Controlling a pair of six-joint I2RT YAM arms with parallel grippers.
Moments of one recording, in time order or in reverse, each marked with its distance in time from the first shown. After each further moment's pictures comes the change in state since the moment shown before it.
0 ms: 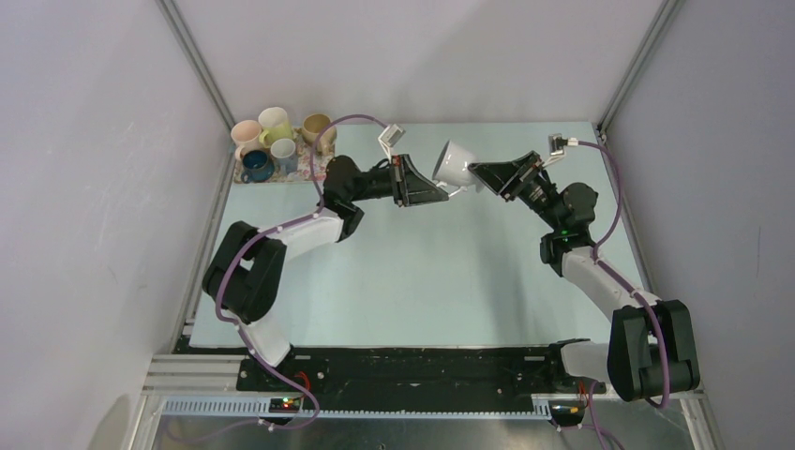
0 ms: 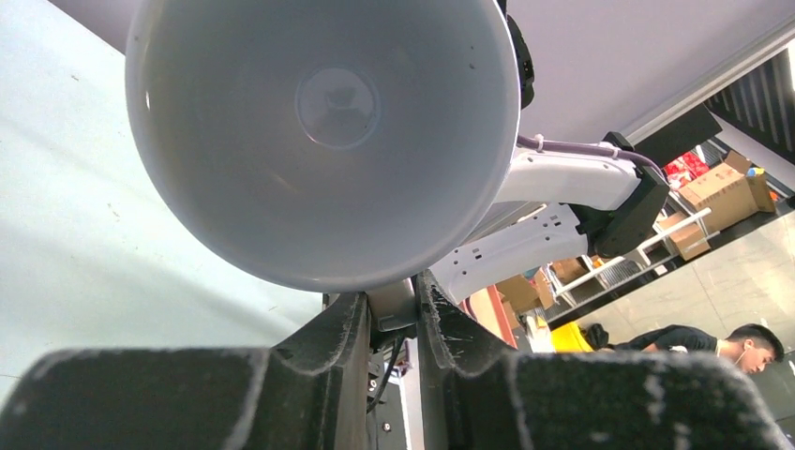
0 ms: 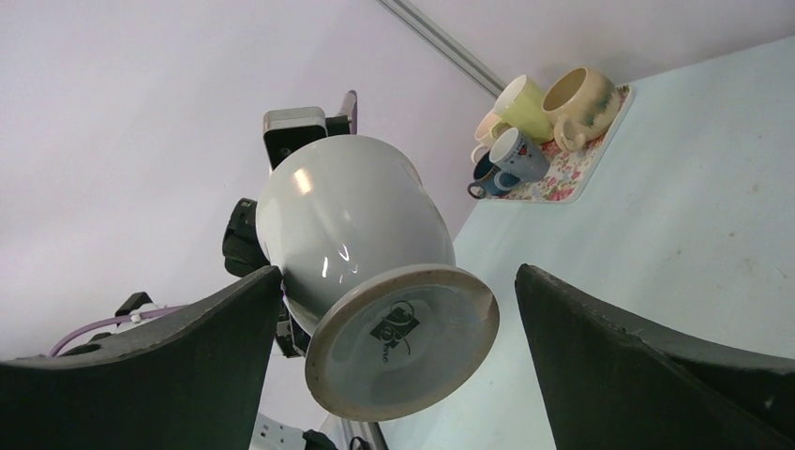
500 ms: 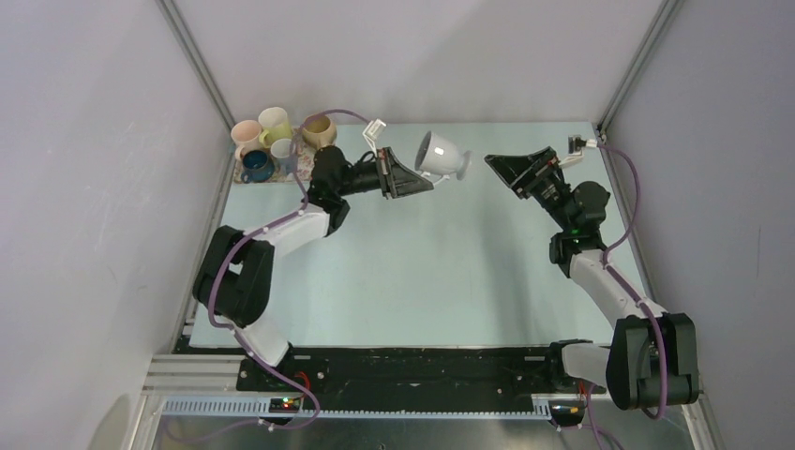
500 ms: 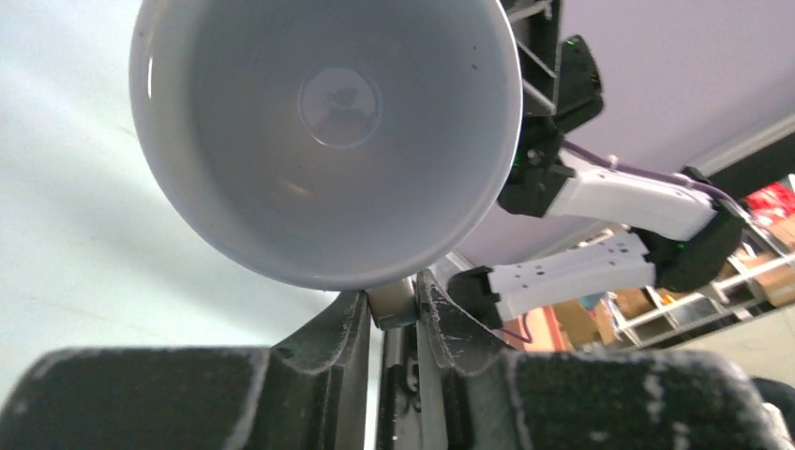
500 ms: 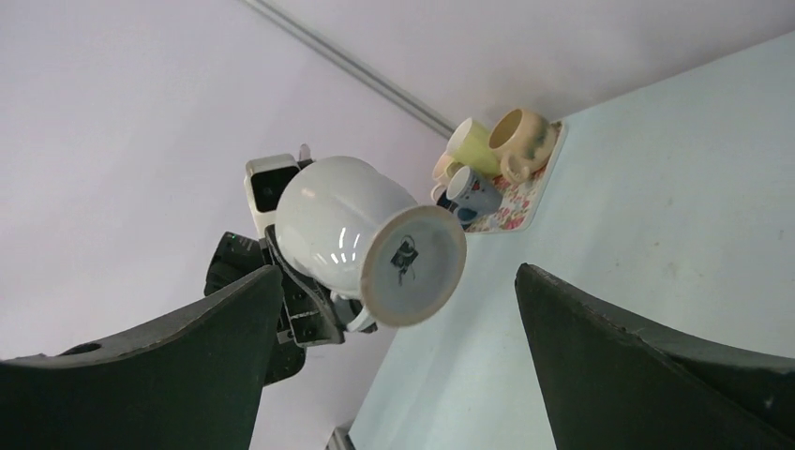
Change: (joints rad) left arm 0.078 -0.040 0.000 -0.171 -0.025 0.150; right arm -0.071 -0.044 0.000 -0.100 0.064 -0.005
